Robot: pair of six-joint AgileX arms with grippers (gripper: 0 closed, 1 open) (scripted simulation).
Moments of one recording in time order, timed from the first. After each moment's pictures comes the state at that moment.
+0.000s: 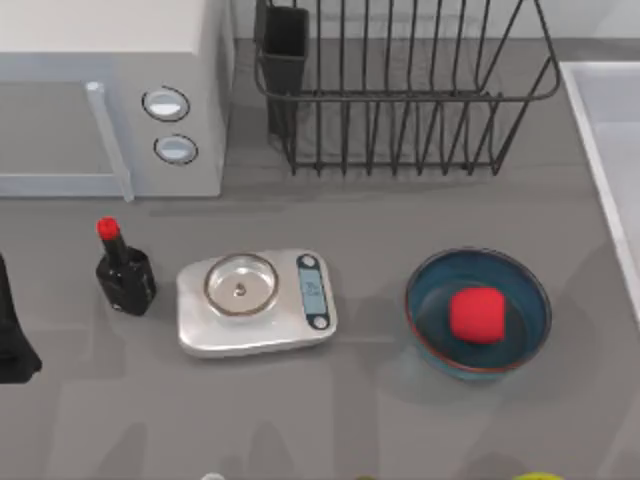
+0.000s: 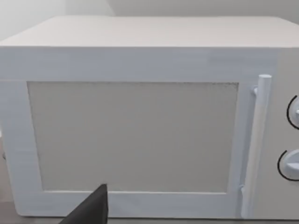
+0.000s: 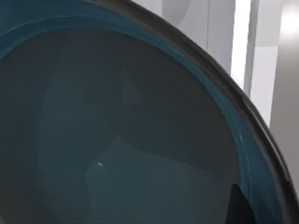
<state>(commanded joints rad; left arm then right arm) 0.00 0.00 0.00 0.00 0.00 0.00 -0.54 2.24 1.98 -1.22 -0.04 -0.52</state>
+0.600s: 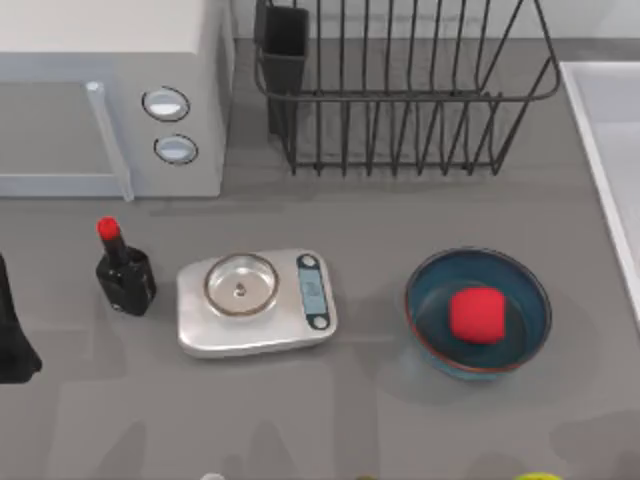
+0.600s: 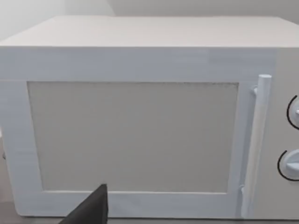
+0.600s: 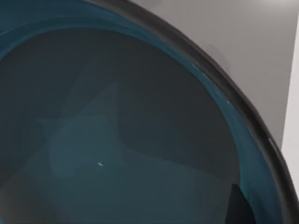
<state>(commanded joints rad) 0.00 0.00 0.00 0.00 0.00 0.00 -0.78 1.55 1.65 -1.58 -0.07 -0.77</state>
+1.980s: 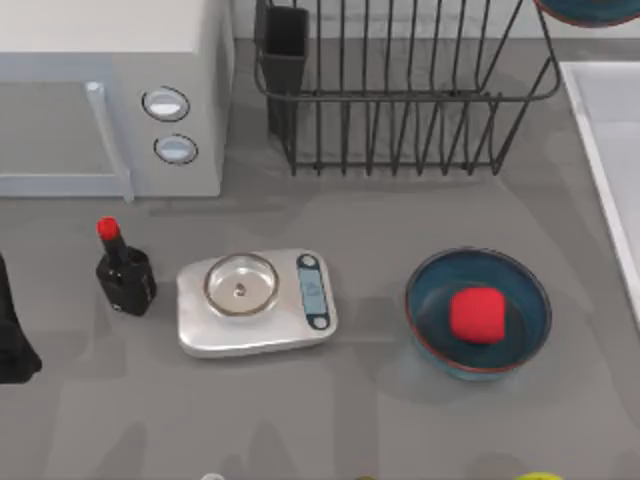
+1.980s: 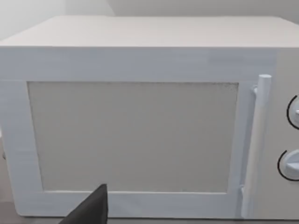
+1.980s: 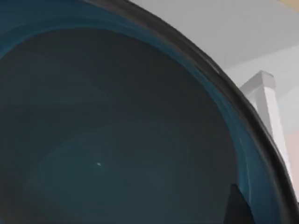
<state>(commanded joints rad) 0.00 0.00 0.00 0.00 0.00 0.00 0.30 1.66 1.71 -0.66 0.49 -0.22</state>
